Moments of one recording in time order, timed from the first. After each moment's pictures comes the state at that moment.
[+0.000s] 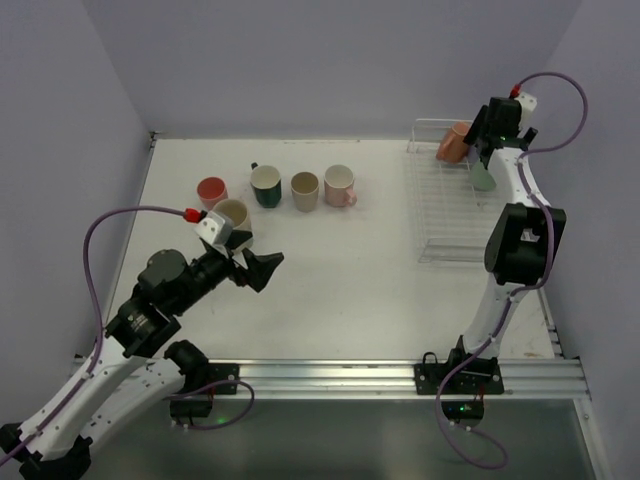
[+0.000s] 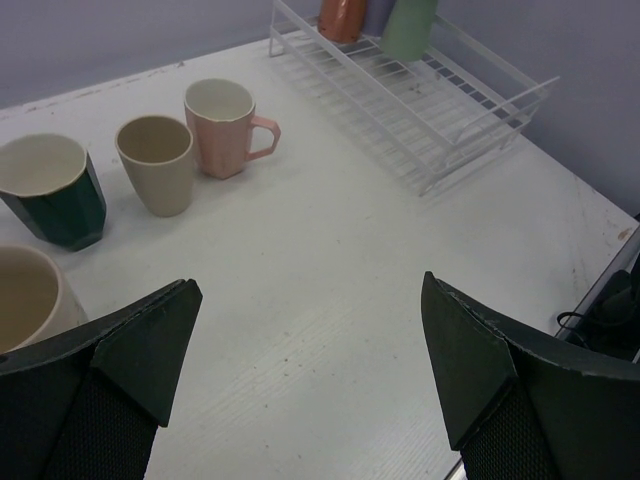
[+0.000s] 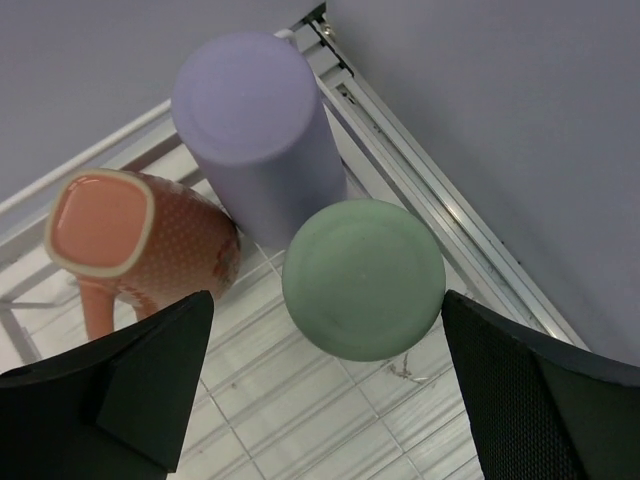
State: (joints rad) left arm -0.66 0.54 0.72 -0.27 0.07 -0.19; right arm -0.14 2.01 1.79 -0.33 0.41 0.30
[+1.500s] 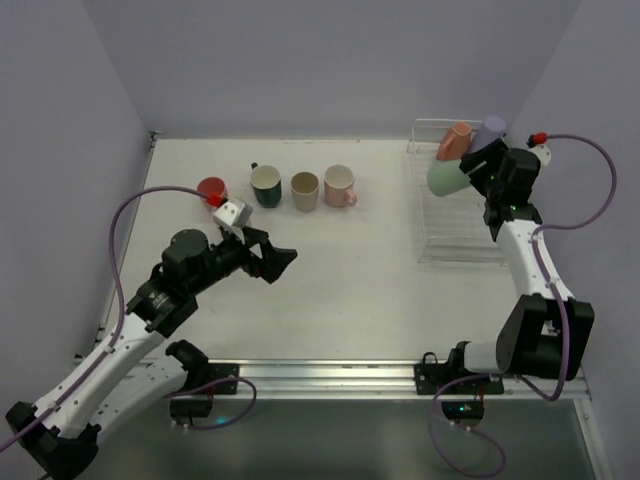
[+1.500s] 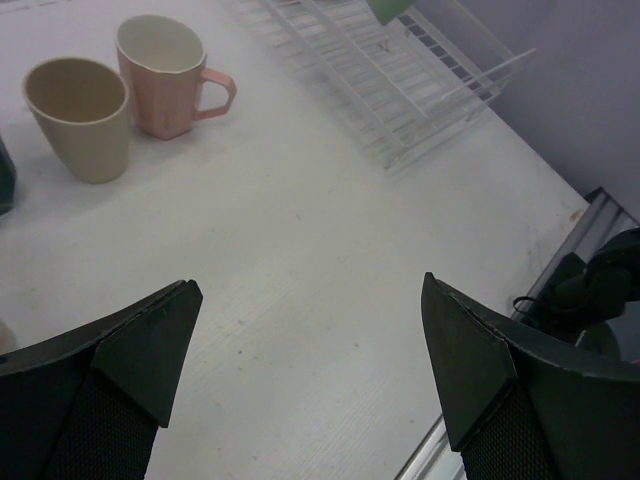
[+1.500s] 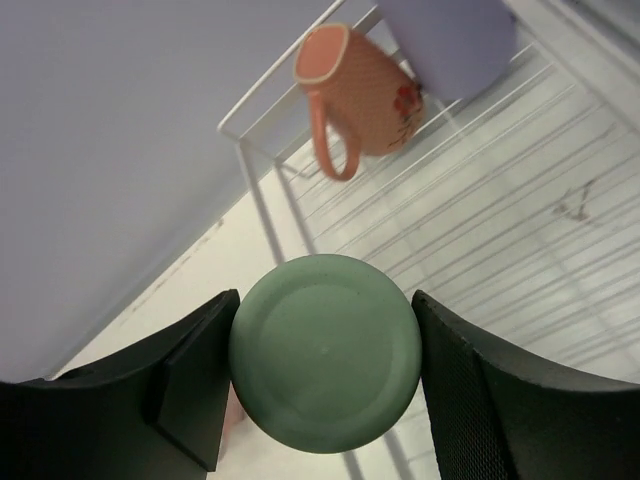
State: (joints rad) left arm -0.60 0.70 0.73 -0.22 0.19 -0.27; right arm -0.16 1.39 1.08 -0.03 0.05 0.68
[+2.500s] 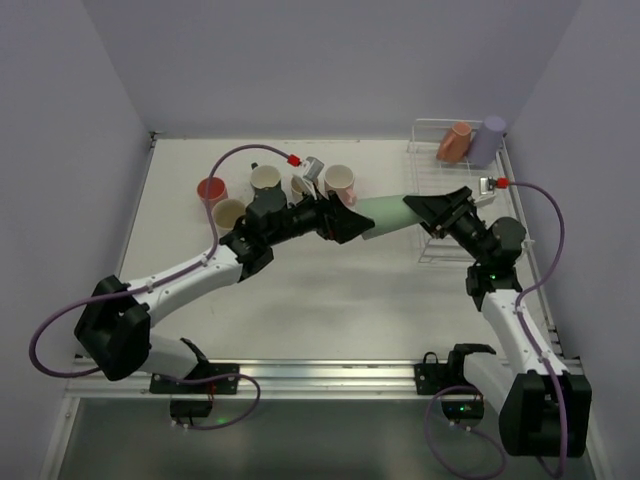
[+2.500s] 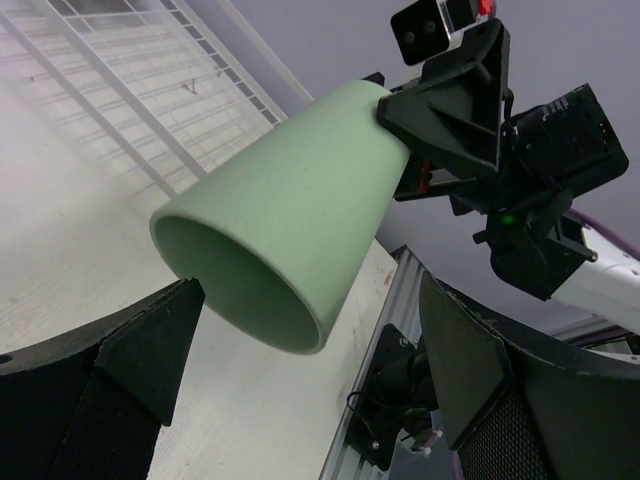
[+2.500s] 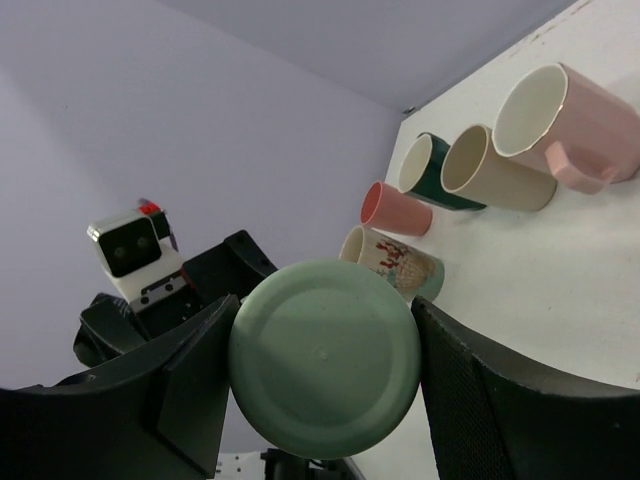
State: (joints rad) left arm -0.75 1.39 0.95 0.40 0.38 -0.70; right arm -0.03 0.95 0.52 0.54 -0.68 1.23
